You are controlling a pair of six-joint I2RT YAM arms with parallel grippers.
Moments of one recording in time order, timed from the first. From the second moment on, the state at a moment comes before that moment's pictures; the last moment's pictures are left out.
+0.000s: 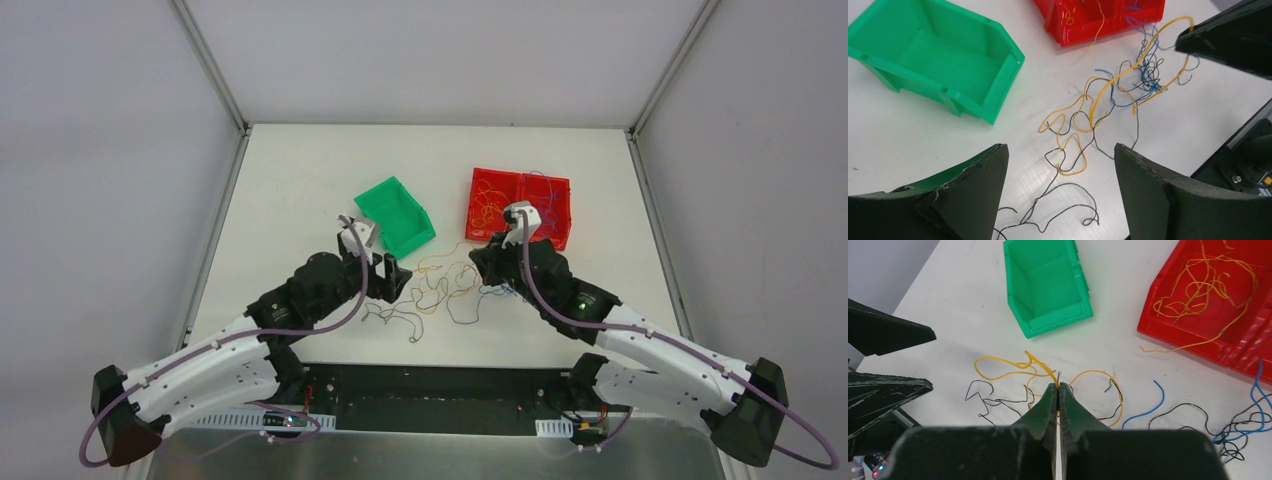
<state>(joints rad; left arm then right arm) -0.90 0.67 0.52 -0.10 -0.23 -0.32 0.93 0.89 0.66 -0.10 0.27 0.45</state>
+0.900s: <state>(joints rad) -0.91 1.39 0.84 -0.47 -0.12 -0.30 0.83 0.70 0.64 -0.27 0.64 0.57</state>
